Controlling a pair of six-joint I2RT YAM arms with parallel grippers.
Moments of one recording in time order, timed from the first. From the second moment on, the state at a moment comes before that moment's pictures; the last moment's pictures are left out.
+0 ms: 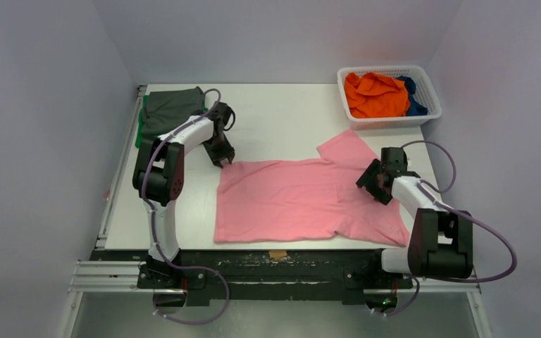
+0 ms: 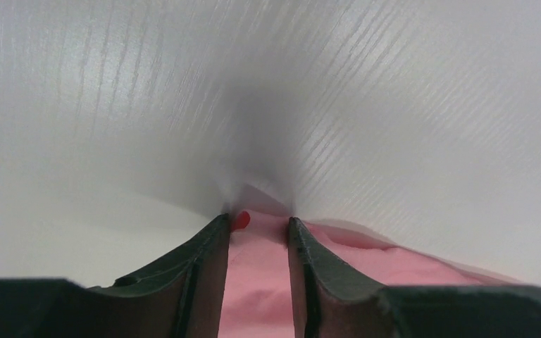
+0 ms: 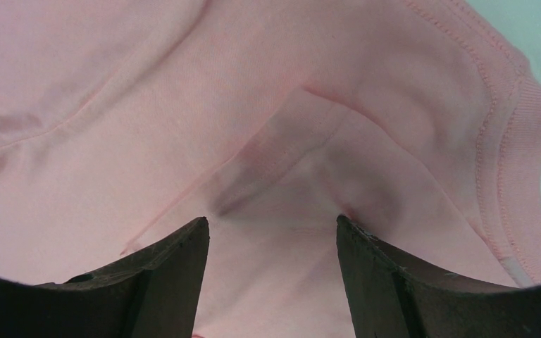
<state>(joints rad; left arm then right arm) -0.29 2.08 1.55 -0.84 -0.10 -0.83 -0.08 1.35 0.66 -0.38 0.08 0.61</state>
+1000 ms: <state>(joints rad) -0.28 1.94 1.39 -0.76 -0.20 -0.77 0.13 1.60 1.21 -0.39 0.14 0.42</state>
